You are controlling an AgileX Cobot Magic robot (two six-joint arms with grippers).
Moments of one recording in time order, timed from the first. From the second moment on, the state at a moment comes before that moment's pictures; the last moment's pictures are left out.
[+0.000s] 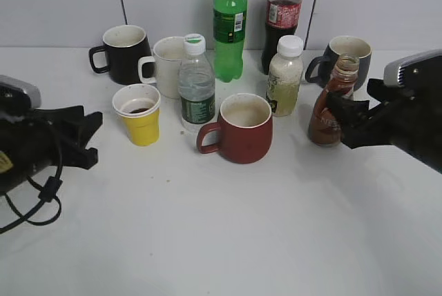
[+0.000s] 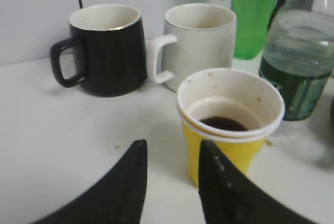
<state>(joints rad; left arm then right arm) -0.26 1.84 -0.36 0.16 -1.13 -0.05 0.23 1.68 -0.38 -0.20 -1.00 0.01</state>
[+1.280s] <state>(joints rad) -0.26 2.22 -0.70 0.39 -1.16 0.05 0.23 1.89 -0.38 -0.17 -1.17 0.00</state>
